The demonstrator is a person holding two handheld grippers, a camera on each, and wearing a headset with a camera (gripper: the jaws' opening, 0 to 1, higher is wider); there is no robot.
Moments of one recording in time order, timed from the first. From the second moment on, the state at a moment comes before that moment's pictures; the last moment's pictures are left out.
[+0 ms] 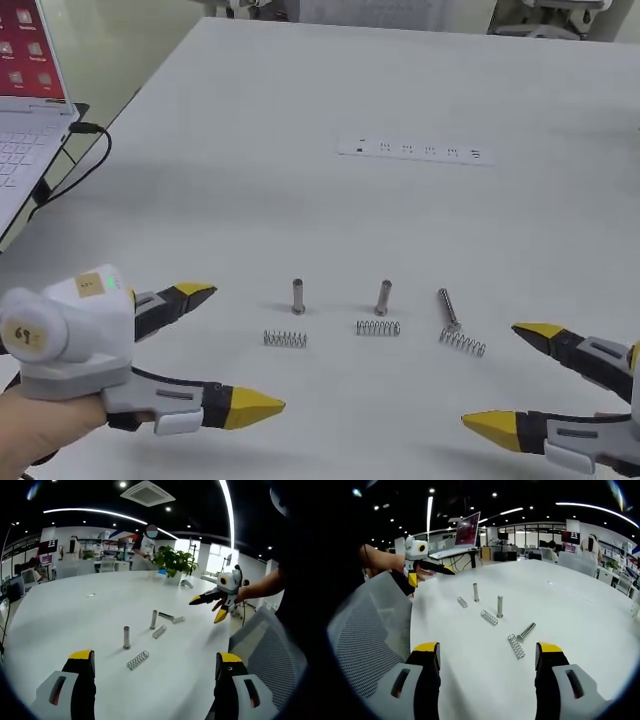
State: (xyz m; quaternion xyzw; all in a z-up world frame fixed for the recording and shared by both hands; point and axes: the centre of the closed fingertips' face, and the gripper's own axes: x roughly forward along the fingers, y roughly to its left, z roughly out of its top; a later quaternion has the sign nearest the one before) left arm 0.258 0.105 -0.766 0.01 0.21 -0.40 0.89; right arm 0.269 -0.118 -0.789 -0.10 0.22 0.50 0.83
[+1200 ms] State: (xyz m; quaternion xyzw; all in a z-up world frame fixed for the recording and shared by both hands) left arm 0.257 0.111 -0.766 0.01 0.22 -0.39 0.89; right arm 0.342 -0.102 -0.789 -0.09 0.31 0.45 0.83
